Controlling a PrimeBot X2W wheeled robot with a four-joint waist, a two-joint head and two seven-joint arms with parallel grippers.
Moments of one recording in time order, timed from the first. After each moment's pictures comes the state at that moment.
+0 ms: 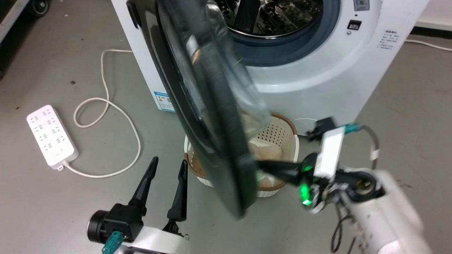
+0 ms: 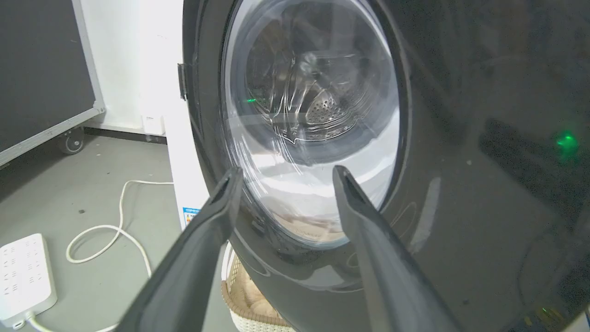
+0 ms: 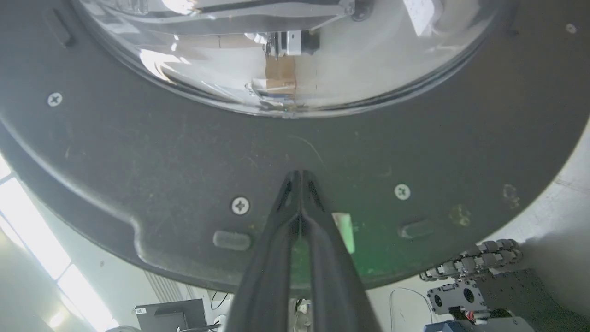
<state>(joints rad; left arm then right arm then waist) -0.03 0.05 -0.17 -0.02 -0.18 -0.05 -0.26 -0.60 -0.05 0.20 0.60 1.58 0.13 0.98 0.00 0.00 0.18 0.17</state>
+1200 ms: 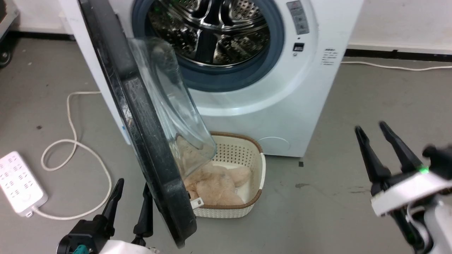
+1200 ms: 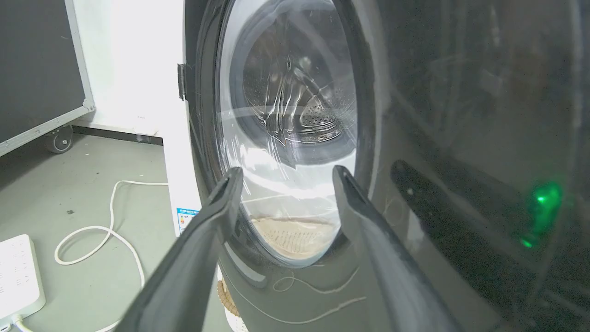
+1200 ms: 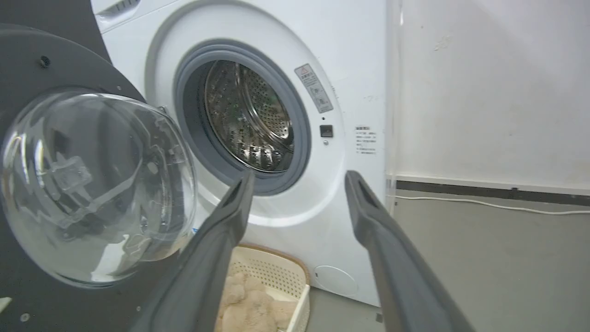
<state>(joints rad) 0.04 0.08 -0.02 0.04 -0.23 -0.12 -0.26 -0.31 -0.41 0.29 0.20 0.68 0.13 -0.18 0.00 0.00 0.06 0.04</state>
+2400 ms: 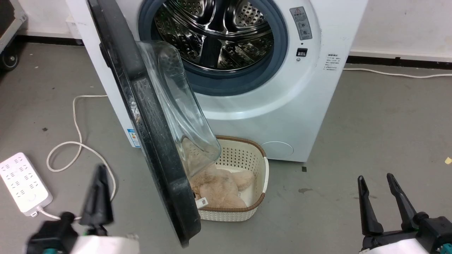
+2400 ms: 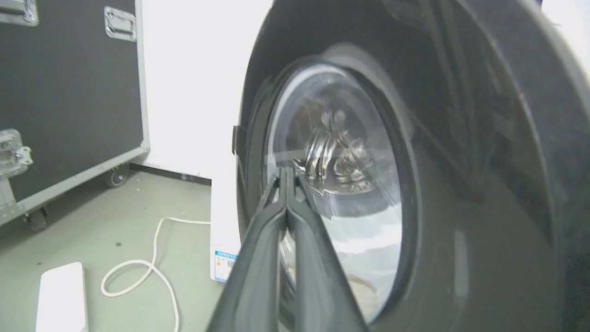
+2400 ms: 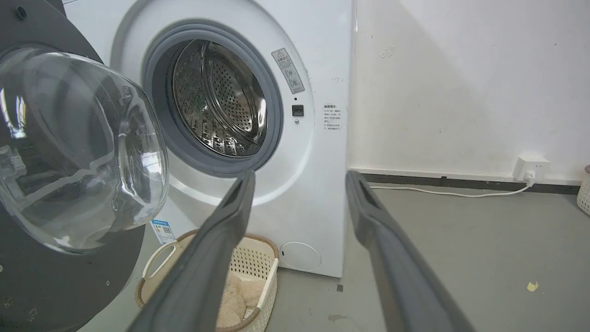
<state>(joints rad) 0.06 0.05 0.07 -0.08 -0.20 -0.07 -0.26 0.07 -0.05 -0.04 -0.02 0.13 0.13 -0.26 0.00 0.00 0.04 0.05</state>
